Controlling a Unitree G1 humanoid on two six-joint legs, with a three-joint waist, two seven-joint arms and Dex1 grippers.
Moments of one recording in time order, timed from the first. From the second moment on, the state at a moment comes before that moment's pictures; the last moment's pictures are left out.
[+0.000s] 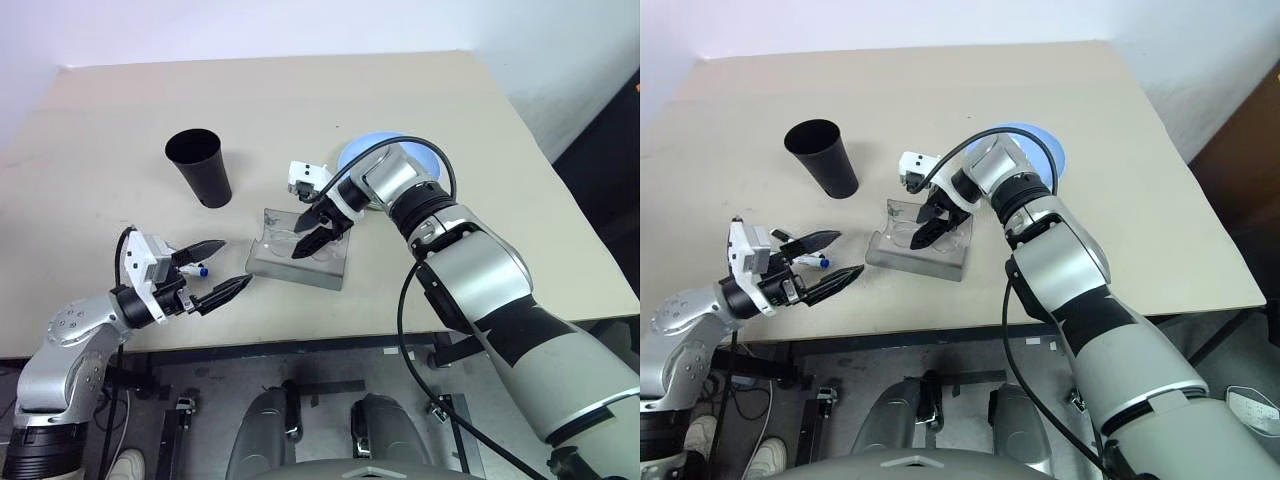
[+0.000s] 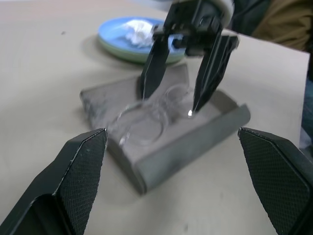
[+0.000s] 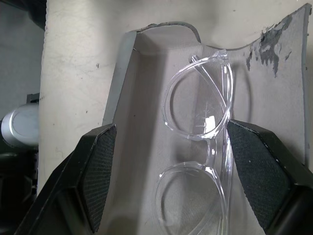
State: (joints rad) left arm -0.02 0.65 0.25 -0.30 -0.62 0.36 -0.92; right arm -1.44 -0.08 0.31 1.25 -0.22 0.42 1.47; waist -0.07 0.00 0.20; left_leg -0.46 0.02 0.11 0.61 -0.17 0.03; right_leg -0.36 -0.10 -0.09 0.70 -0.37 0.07
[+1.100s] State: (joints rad) left arm -0.09 0.67 0.24 -0.36 -0.66 0.50 -0.85; right arm -1.27 -0.14 0.46 0.84 -0.21 0.80 1.56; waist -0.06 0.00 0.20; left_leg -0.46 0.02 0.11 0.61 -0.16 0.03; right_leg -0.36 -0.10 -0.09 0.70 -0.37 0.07
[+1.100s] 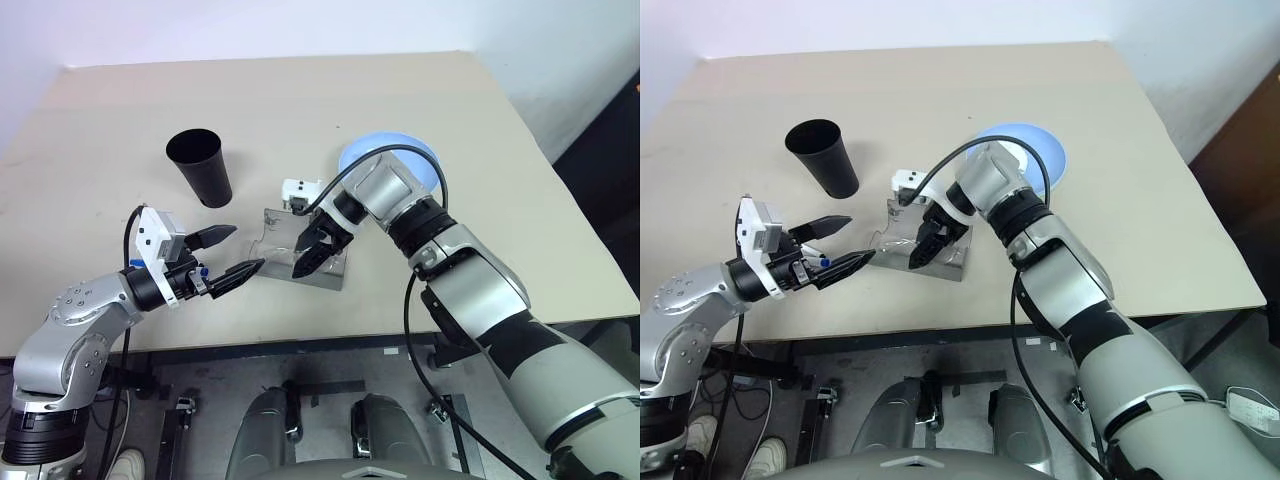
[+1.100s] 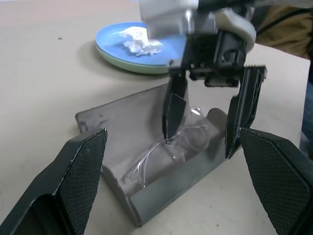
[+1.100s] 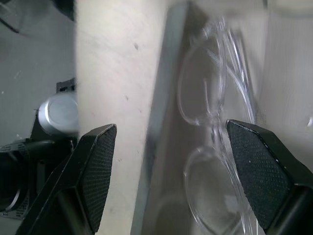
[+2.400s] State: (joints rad) left arm -0.04 0.65 0.24 -0.18 -0.60 0.28 -0.99; right arm -1.19 -0.30 0.58 0.38 0.06 1.17 1.35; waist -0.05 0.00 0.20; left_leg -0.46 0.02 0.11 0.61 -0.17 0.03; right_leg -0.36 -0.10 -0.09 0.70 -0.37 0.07
